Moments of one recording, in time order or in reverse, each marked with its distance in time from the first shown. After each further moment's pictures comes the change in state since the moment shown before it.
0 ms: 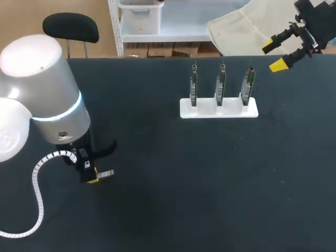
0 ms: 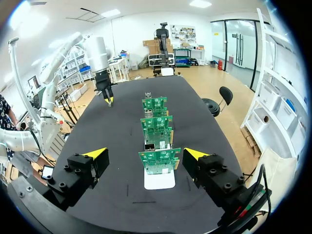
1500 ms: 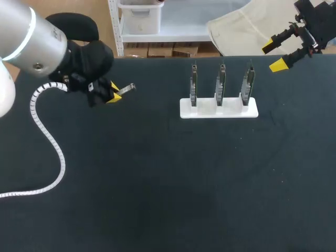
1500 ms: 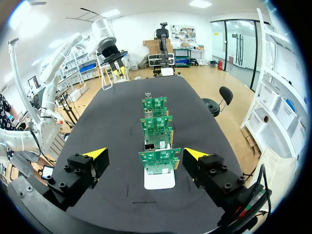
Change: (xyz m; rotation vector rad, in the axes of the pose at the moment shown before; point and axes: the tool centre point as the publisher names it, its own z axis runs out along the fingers) left arm -0.114 0.103 -0.148 -0.220 -0.496 0.088; right arm 0.000 0.000 0.000 0.000 0.000 0.000
